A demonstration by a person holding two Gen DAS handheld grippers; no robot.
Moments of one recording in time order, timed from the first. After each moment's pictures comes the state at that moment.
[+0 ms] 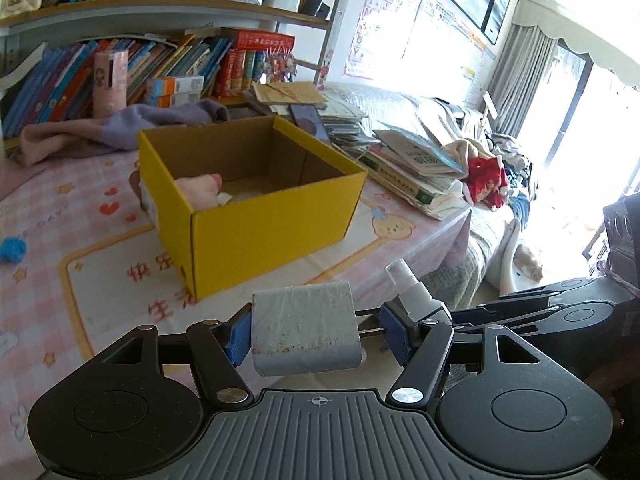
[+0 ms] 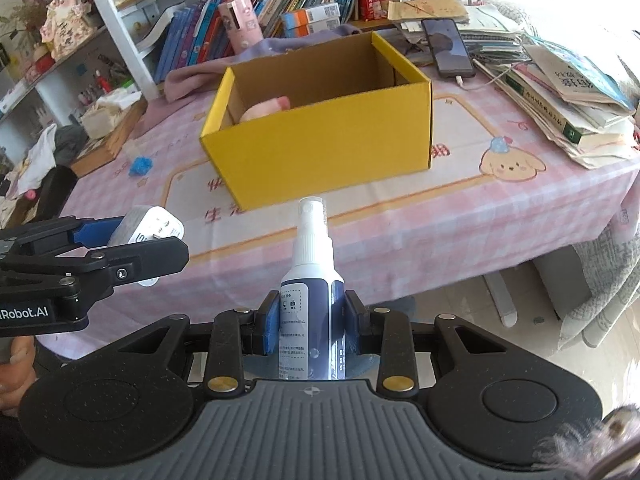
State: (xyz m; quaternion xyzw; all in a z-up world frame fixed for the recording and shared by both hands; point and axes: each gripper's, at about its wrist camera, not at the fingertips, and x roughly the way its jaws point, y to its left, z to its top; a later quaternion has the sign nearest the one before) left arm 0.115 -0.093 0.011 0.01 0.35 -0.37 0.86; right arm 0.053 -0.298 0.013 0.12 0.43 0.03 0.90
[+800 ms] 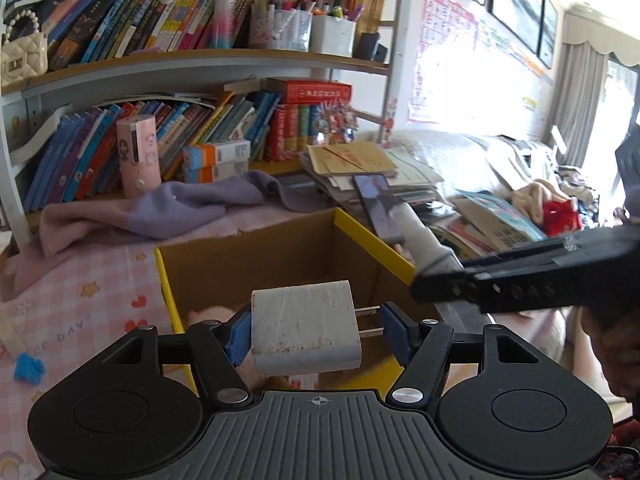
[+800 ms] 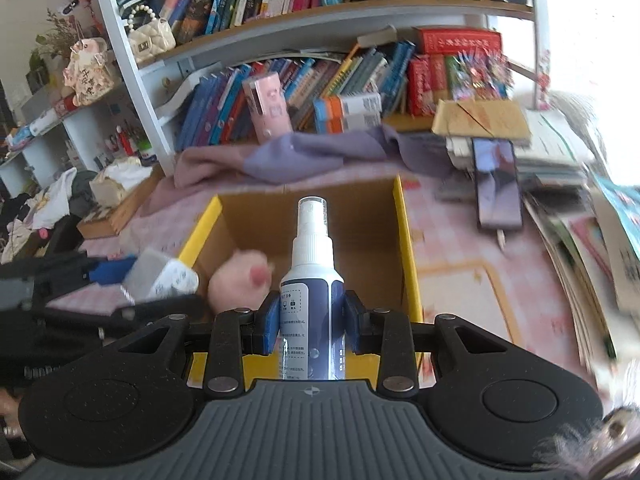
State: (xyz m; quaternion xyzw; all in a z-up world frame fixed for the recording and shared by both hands) left arm 0.237 -0.178 0.034 0.04 0.29 -0.26 0.92; right arm 0.248 -0.380 0.057 0.06 0.35 0.13 0.93
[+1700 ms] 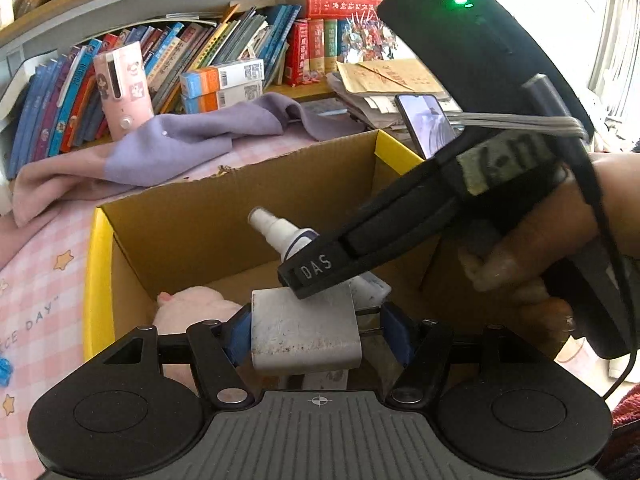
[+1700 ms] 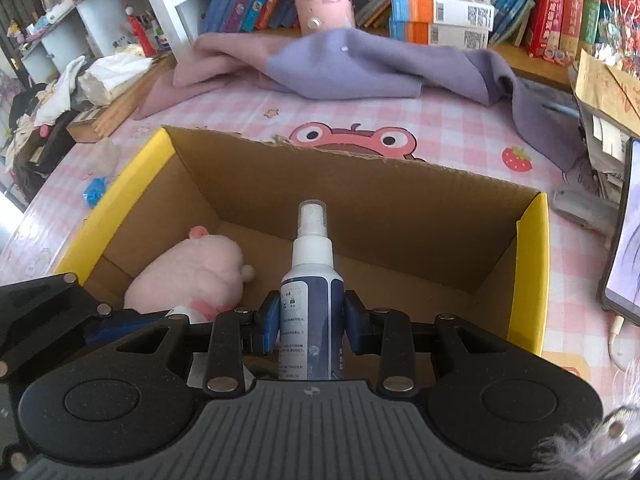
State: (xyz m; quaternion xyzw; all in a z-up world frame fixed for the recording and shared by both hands) left arm 0.315 -0.234 -0.033 0.08 0.38 -0.21 0.90; right arm 0.426 -0.340 -0.034 -0.02 0.48 0.24 0.84
